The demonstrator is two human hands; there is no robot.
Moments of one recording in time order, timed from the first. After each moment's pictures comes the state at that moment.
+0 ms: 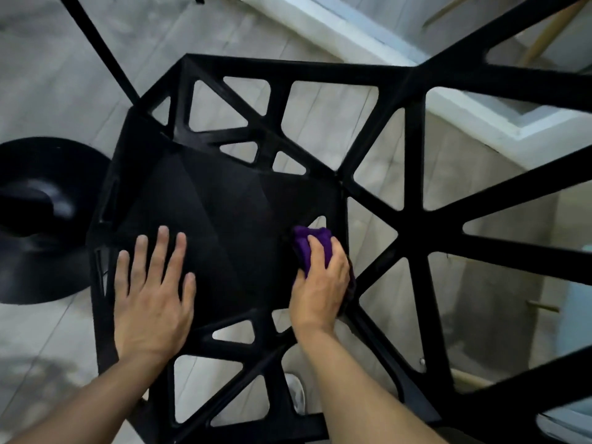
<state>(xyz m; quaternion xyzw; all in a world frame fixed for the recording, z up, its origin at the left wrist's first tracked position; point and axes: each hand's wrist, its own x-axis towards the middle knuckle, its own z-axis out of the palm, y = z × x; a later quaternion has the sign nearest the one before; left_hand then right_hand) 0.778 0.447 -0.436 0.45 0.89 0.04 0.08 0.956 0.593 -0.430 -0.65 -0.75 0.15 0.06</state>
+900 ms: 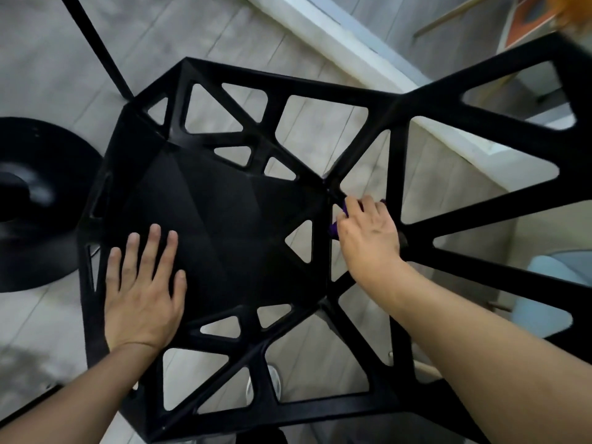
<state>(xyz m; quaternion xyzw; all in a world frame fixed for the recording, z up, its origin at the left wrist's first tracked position) 0.778 0.451 -0.430 0.43 0.90 0.06 0.10 0.960 0.727 -0.319 -0.32 -0.87 -0.14 -0.34</state>
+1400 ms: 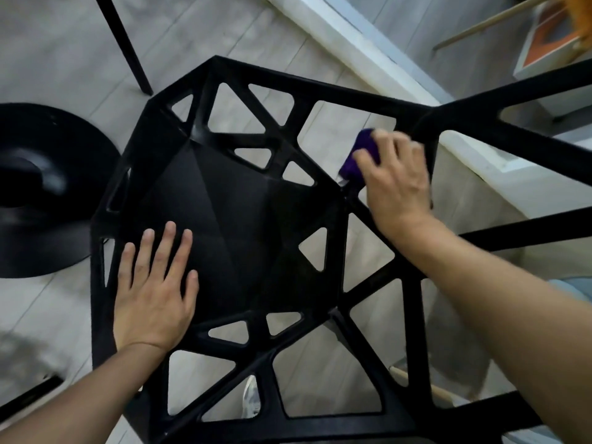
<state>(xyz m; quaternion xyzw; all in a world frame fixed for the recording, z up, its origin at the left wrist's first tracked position) 0.778 0.449 -0.435 0.43 0.90 0.07 0.09 0.920 0.787 -0.314 -0.29 -0.93 -0.21 -0.12</state>
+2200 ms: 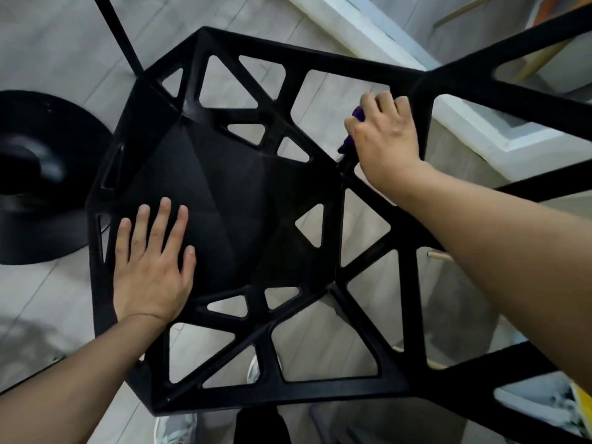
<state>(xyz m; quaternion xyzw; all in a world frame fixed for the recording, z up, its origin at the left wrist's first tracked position) 0.779 0.450 -0.436 0.42 0.90 0.07 0.09 0.901 0.810 -0.310 -0.27 -0.92 -0.23 -0.18</state>
